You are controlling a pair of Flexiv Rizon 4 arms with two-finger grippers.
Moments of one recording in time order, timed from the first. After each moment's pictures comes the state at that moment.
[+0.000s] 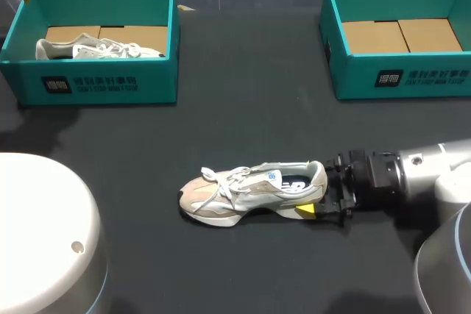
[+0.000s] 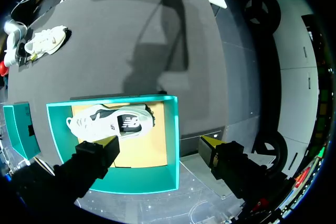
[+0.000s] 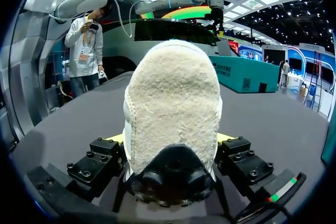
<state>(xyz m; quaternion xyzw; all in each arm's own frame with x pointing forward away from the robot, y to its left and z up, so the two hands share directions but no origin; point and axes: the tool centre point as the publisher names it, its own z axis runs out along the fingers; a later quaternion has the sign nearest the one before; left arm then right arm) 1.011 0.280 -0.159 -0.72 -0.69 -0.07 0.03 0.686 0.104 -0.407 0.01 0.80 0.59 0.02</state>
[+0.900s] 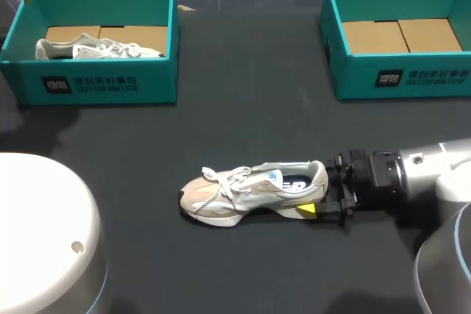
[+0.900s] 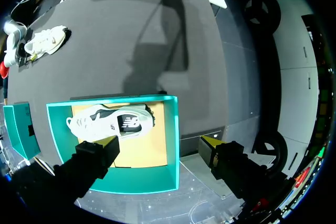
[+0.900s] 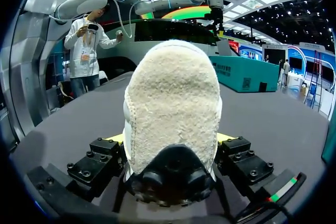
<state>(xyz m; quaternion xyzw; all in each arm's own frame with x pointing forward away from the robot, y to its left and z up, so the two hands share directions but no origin) 1.011 0.280 -0.159 -0.72 -0.69 -0.07 0.03 0.686 0.102 -0.407 0.01 0.80 0.59 0.02</state>
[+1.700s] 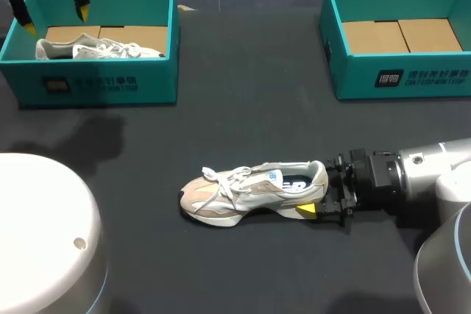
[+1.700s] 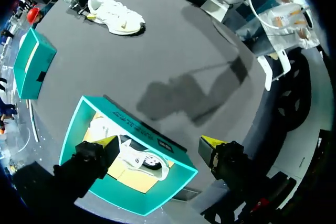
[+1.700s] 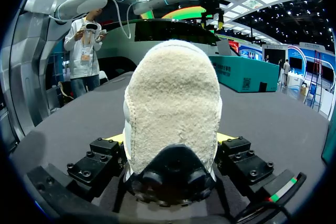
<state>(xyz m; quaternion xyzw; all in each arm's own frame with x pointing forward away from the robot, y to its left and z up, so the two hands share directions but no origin) 0.906 0.151 -0.154 -0.44 -0.90 0.00 0.04 0.686 0.102 -0.407 0.01 0.80 0.59 0.02</state>
